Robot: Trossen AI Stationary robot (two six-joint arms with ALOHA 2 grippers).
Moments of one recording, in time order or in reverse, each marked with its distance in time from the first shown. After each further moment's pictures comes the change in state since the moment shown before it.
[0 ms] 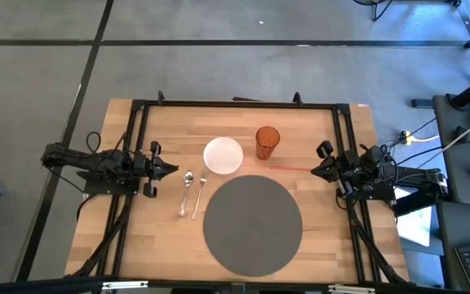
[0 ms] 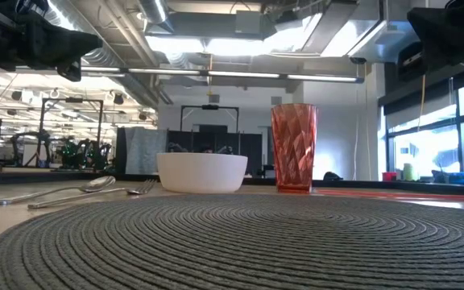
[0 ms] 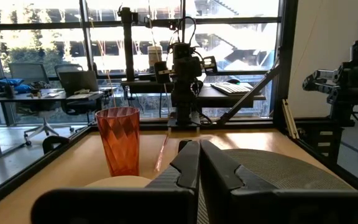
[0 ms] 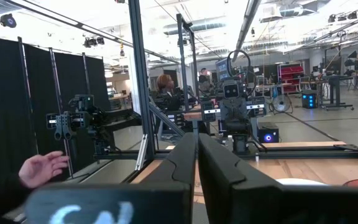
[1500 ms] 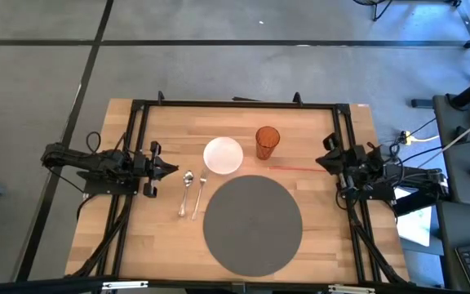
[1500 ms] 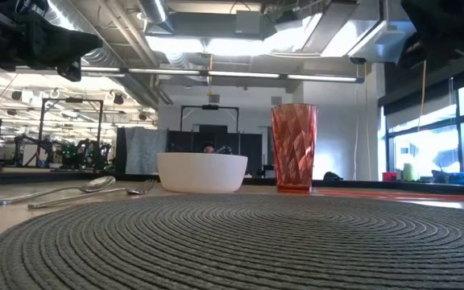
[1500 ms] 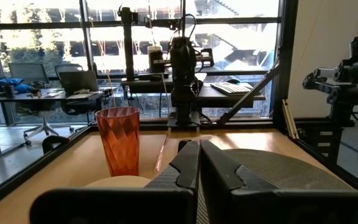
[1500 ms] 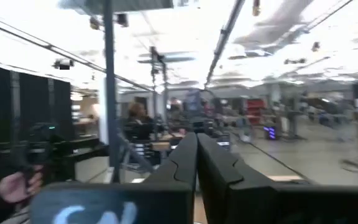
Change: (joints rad) left arm 0.000 0.000 0.000 0.000 0.000 -0.002; right arm 0.000 0.035 0.046 0.079 0.155 -0.064
